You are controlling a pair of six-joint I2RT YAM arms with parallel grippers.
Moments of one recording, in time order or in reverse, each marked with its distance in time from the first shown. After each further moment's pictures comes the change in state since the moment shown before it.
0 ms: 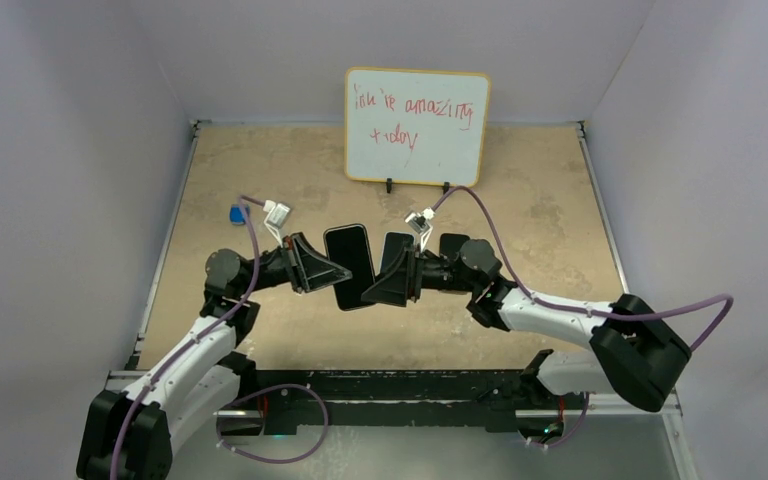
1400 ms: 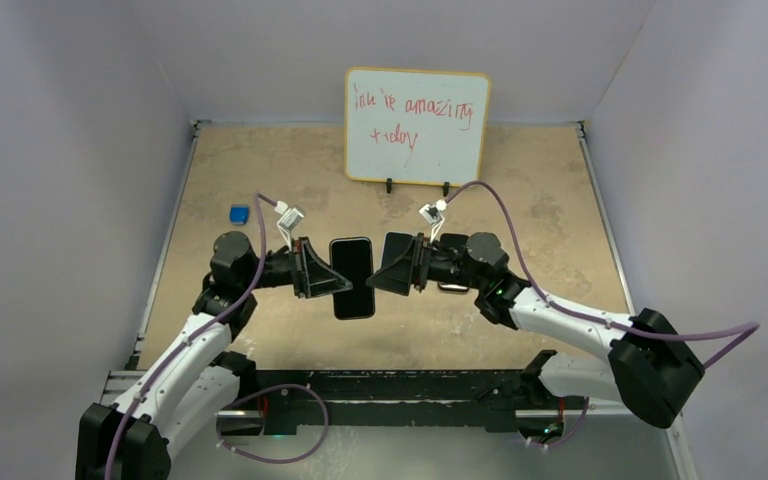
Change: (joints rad) left arm -0.004 -0.039 0.122 -0.492 0.066 0.334; right arm -0.046 -0.080 0.000 -0.172 0.100 -0.005
